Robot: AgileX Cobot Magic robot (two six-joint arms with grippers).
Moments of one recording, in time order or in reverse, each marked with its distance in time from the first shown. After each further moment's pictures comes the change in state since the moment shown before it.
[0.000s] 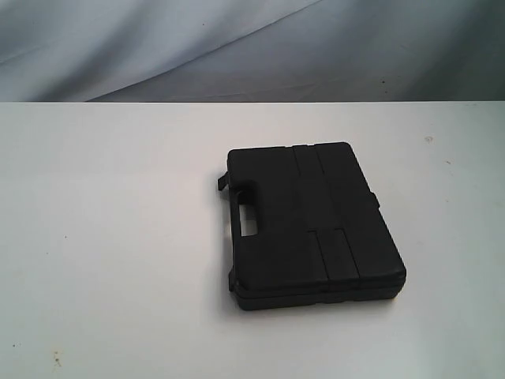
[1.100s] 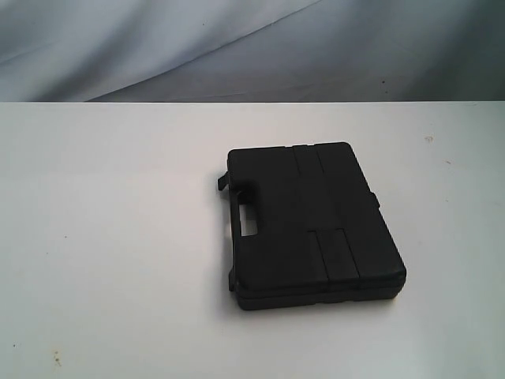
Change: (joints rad) left arm 0.000 0.000 0.000 0.034 0.029 0.002; right arm 0.000 0.000 0.000 -0.002 0.000 0.000
